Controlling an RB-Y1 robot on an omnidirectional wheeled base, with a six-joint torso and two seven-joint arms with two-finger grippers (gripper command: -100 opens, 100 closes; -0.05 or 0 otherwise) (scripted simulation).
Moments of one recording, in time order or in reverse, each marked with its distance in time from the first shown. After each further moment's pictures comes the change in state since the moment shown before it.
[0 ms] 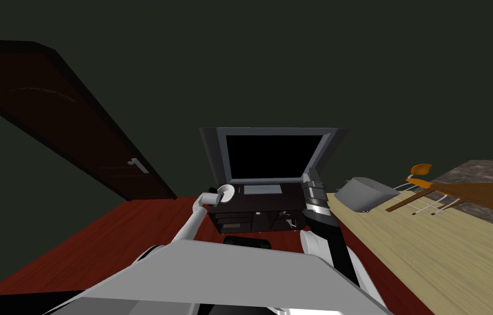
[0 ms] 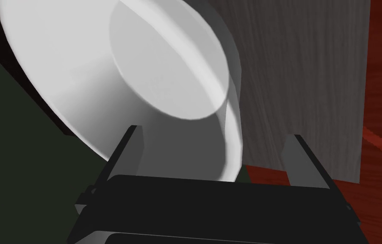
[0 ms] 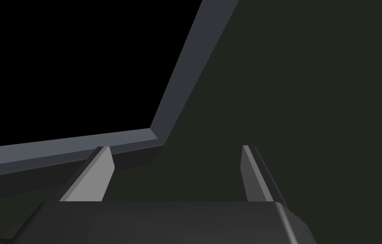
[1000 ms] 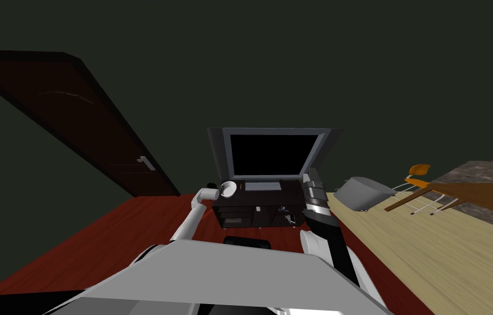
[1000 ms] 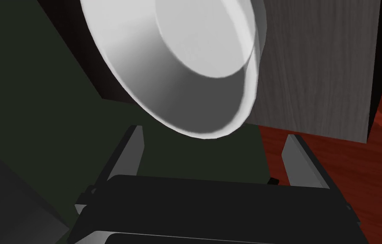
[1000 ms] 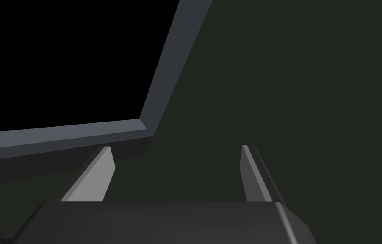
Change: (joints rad) left arm -0.005 0.010 0.014 -0.135 0.015 -0.005 0.003; right arm 0.000 0.000 0.000 0.000 0.000 0.000 0.000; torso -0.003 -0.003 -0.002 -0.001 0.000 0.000
